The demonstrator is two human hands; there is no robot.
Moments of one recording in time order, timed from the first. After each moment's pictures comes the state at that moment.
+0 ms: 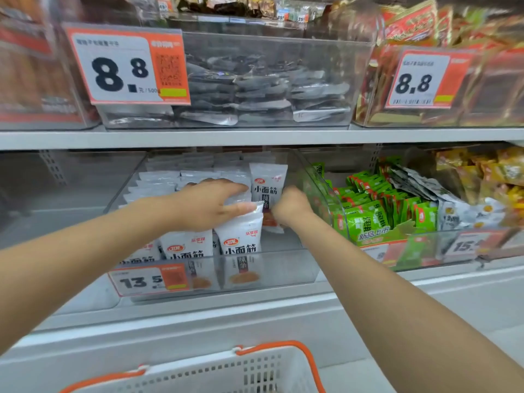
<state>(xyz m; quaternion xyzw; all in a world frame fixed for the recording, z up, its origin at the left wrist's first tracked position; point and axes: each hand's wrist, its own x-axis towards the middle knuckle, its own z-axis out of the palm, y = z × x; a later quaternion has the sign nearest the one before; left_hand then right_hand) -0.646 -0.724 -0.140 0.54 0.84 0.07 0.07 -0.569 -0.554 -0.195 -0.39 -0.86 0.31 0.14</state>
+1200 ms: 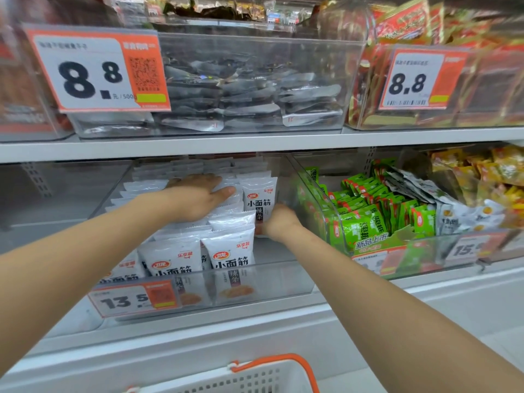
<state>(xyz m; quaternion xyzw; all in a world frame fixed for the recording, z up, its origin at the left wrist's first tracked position) -0.687 -0.694 -0.148 0.44 0.90 0.04 0.05 -0.598 -0.529 -0.239 -0.34 -0.88 0.33 0.08</state>
